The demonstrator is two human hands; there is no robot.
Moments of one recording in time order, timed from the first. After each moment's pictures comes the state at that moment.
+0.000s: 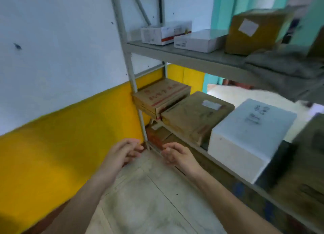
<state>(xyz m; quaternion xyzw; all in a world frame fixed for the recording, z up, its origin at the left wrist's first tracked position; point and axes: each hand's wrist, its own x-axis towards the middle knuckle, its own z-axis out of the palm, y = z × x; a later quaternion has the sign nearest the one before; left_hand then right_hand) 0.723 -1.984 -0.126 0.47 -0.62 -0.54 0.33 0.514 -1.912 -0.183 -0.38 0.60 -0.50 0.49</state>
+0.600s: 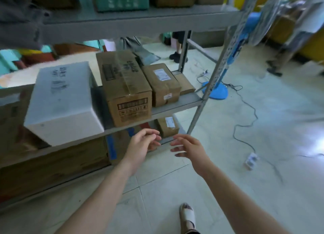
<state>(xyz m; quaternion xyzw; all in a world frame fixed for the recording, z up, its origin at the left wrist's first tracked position) 0.484 -1.679 -0.206 0.07 -0.71 -0.69 -0.14 0.497 -1.486 -0.230 0.19 0.69 -0.69 0.12</state>
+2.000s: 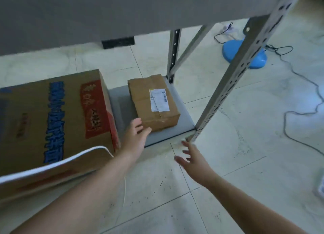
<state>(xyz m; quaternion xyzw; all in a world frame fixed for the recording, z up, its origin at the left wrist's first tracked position) 0.130 -1.484 -0.834 0.17 -0.77 -0.60 -0.12 0.191 -1.281 -0.881 0.10 0.85 -0.47 0.20</state>
